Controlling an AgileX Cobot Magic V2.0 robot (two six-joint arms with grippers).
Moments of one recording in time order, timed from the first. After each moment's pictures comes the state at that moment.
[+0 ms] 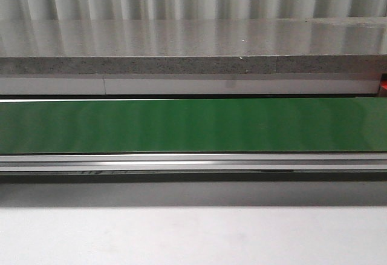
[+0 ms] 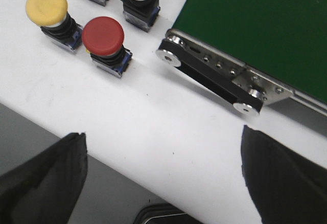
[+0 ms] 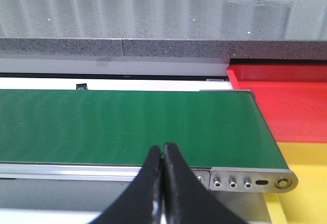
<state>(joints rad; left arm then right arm) -0.06 0.77 -0.64 0.31 0.96 -0.68 0.01 -0.01 0.03 0.04 0.14 0.04</state>
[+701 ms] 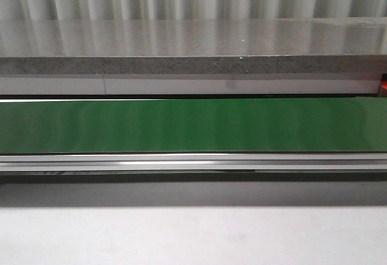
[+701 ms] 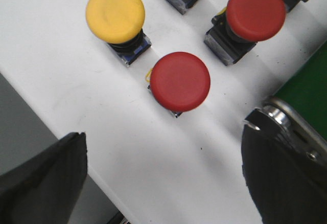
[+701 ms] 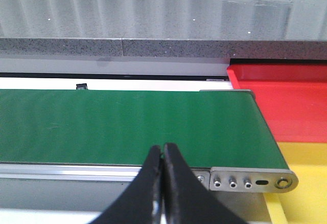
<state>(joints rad) 0.31 1.17 -0.64 0.28 0.67 -0.67 0.01 -0.01 0.03 0.04 0.14 0.04</state>
